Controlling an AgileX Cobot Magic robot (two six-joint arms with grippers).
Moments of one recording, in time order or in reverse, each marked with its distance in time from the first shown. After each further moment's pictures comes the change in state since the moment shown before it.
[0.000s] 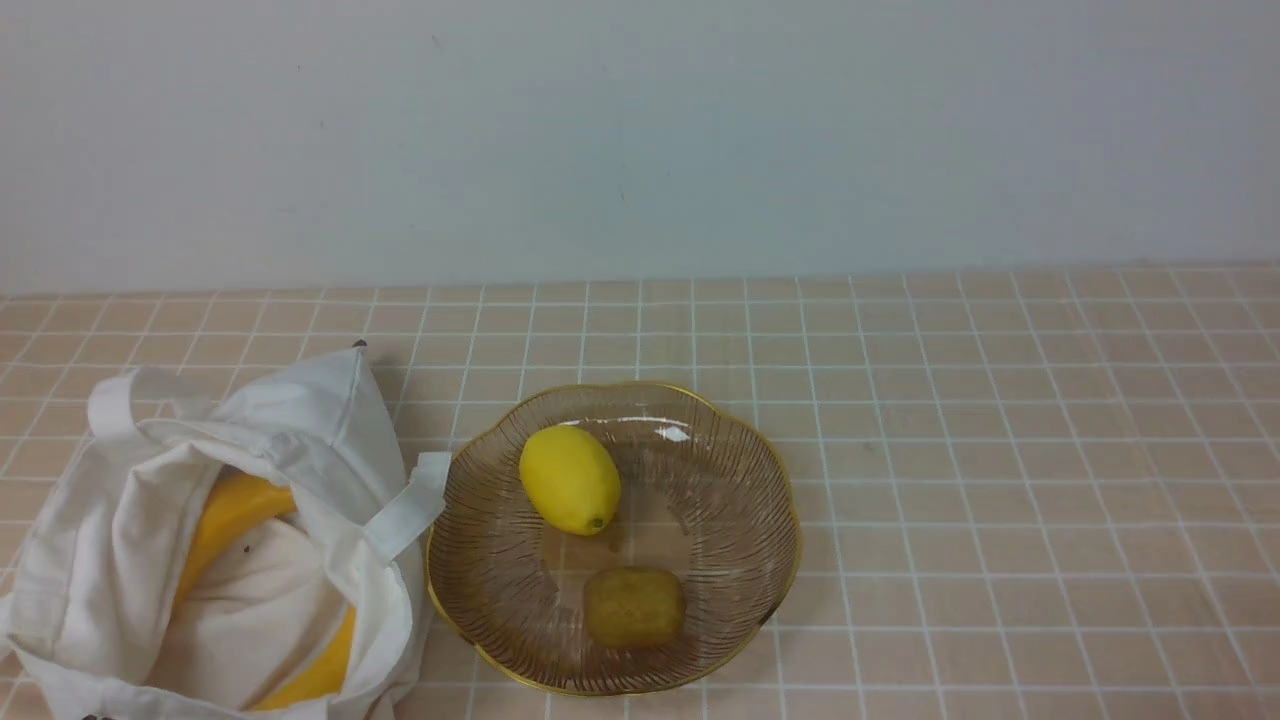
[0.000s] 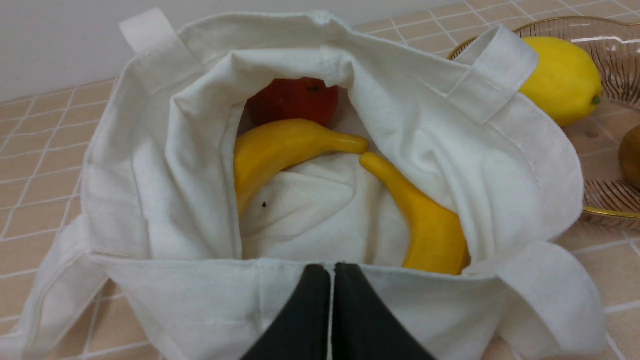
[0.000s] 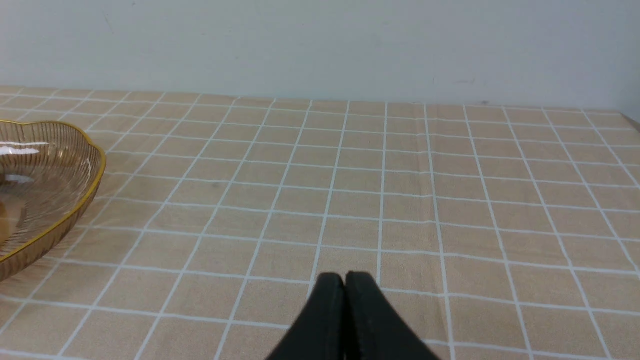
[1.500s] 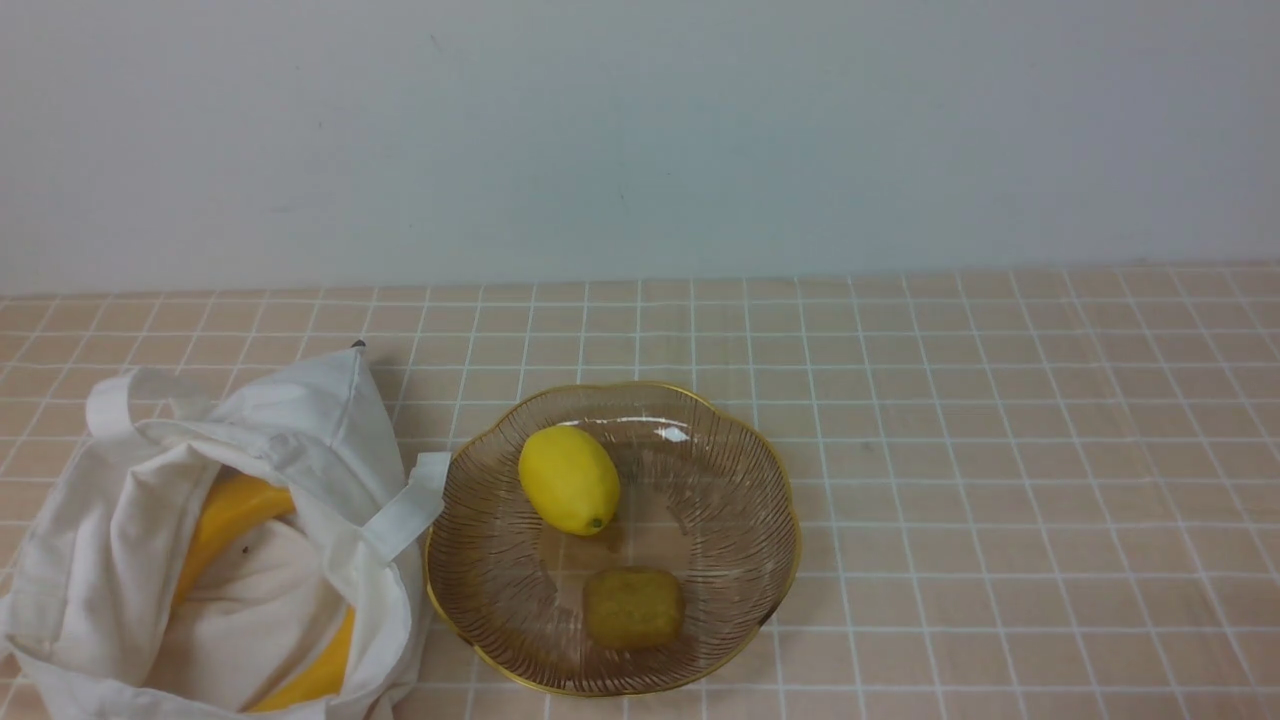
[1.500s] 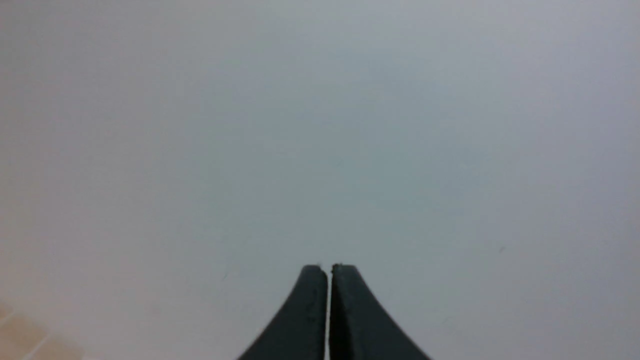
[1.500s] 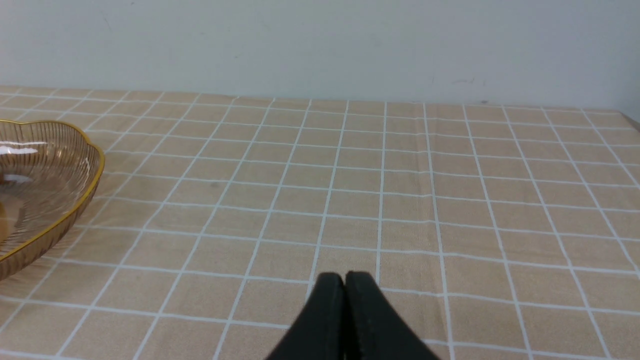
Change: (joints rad) right arm 0.000 0.000 0.000 0.000 0.000 0.000; left arm 0.000 0.000 -0.087 -0.595 -0.651 -0.143
